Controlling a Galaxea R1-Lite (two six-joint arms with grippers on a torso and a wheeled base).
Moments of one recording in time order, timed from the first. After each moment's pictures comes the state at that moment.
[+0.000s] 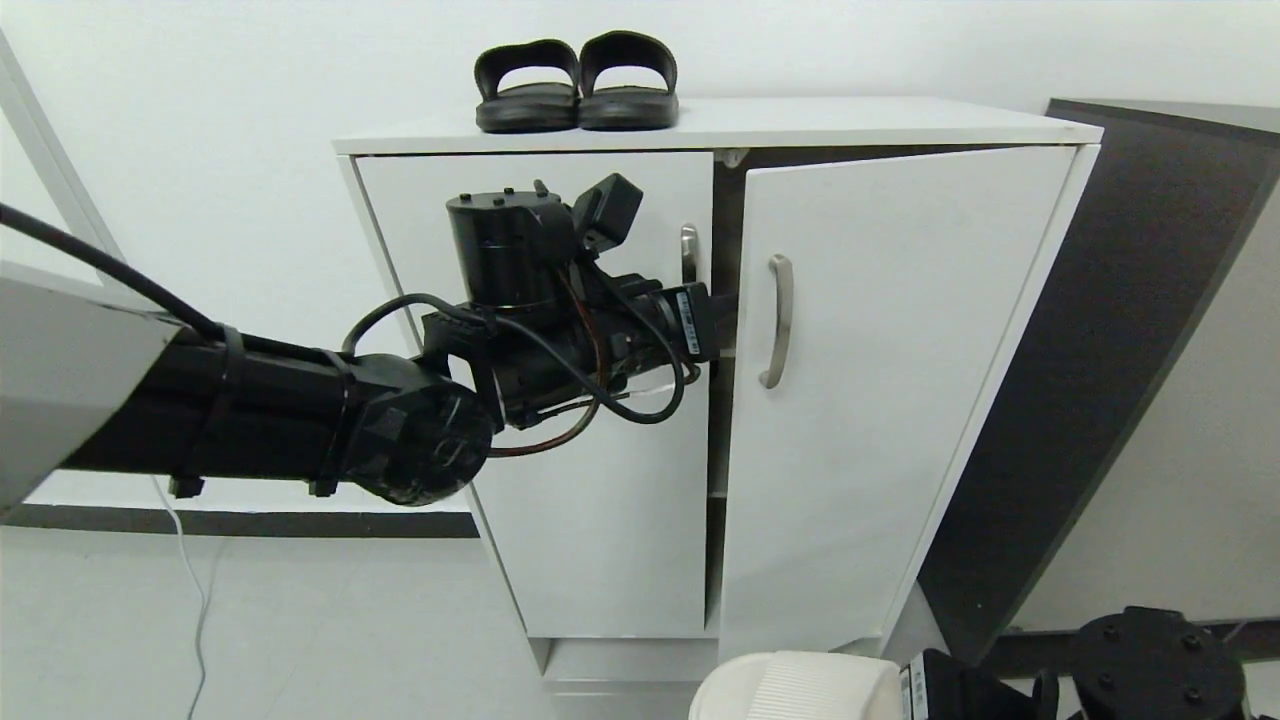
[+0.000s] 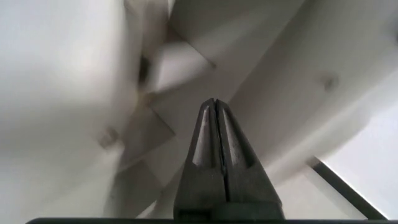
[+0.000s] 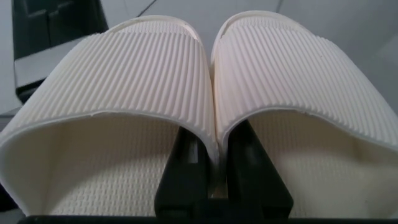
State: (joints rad) left arm -0.62 1.90 -1.25 -0.69 -0.30 -0.32; right arm 0.91 1.62 -0.21 -0.92 0.32 -0.12
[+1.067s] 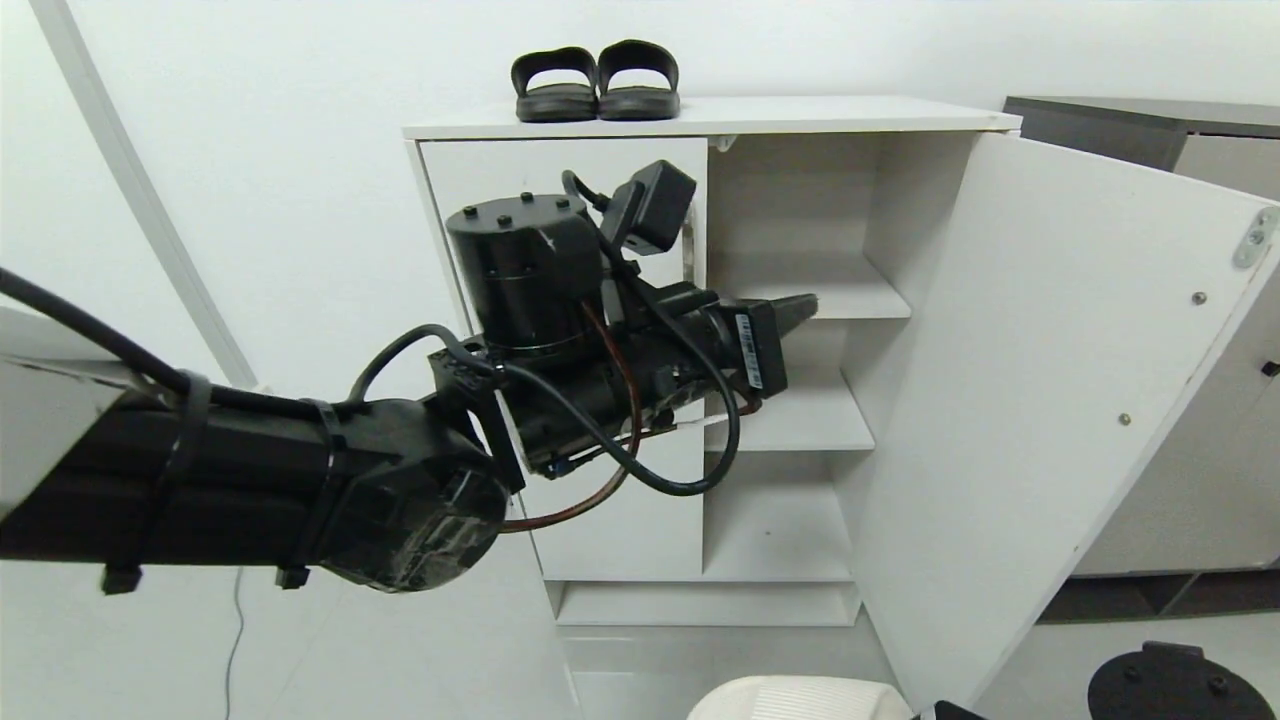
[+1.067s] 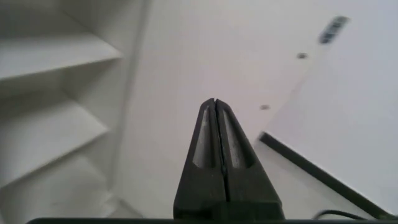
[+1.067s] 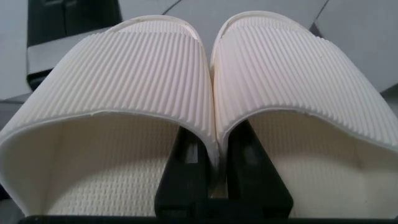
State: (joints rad) left arm -0.74 1.85 -1.15 -0.83 -0.25 -0.28; right arm 0.95 1.62 -0.17 -1.00 0.30 -0.15
